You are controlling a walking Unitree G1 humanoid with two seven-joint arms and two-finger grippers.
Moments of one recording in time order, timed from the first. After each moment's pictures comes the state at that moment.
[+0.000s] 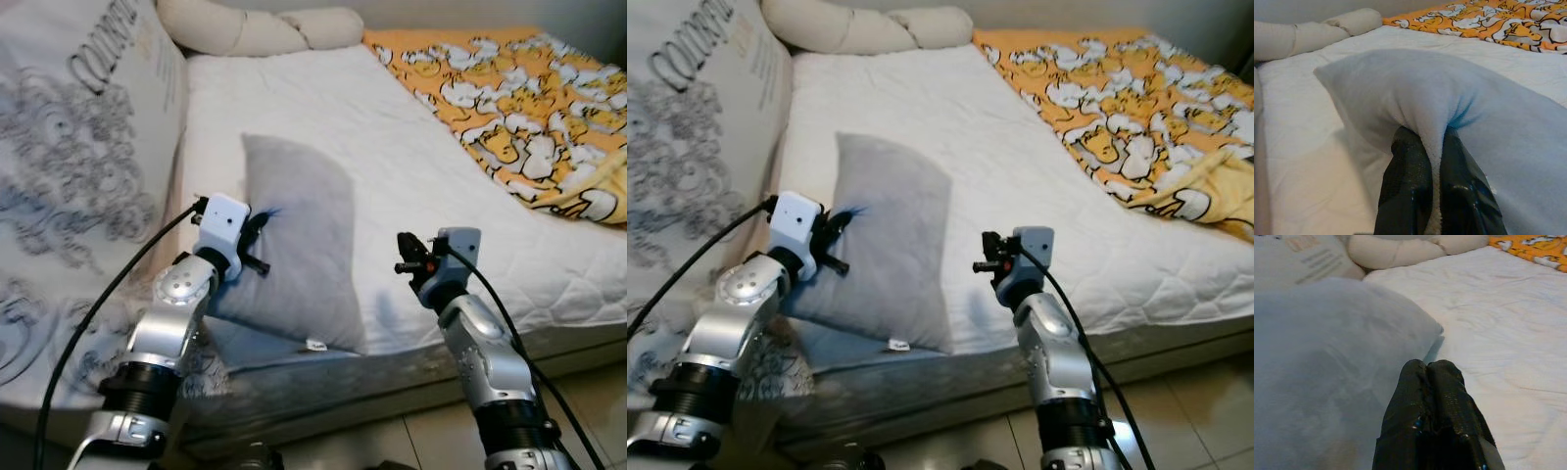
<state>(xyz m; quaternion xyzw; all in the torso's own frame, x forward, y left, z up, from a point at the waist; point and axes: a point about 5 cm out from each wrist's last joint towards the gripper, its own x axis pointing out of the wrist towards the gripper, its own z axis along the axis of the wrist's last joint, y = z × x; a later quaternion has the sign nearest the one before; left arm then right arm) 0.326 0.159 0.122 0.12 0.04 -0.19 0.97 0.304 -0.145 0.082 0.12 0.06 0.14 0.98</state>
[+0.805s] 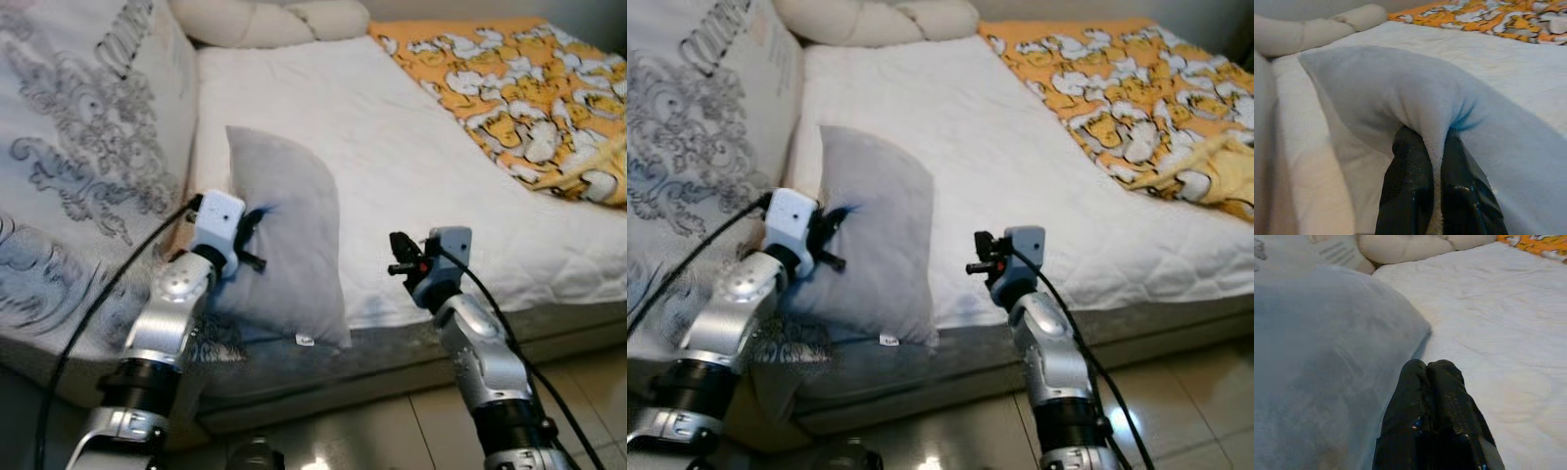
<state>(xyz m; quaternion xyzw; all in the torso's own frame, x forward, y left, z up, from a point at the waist) 0.329 0.155 0.124 0.11 0.04 -0.18 0.98 0.304 -0.147 0.083 0.10 0.06 0.15 0.98</state>
